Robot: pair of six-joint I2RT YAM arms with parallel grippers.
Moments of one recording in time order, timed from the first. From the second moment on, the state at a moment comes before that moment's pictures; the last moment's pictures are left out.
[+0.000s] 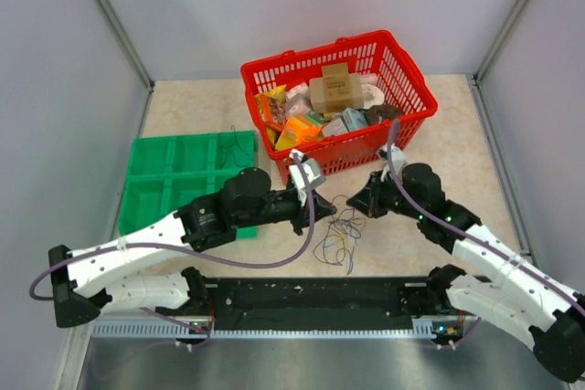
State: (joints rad) left arm -1.13 1.06 0.99 -0.18 0.19 -0.14; right arm 0.61 0.87 0.61 -0.19 -0.42 0.49
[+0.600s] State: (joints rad) left arm -1.13 0.71 1.01 -0.25 0.00 -0.16; right arm 0.42 0.76 0.43 -0.28 0.05 0.62
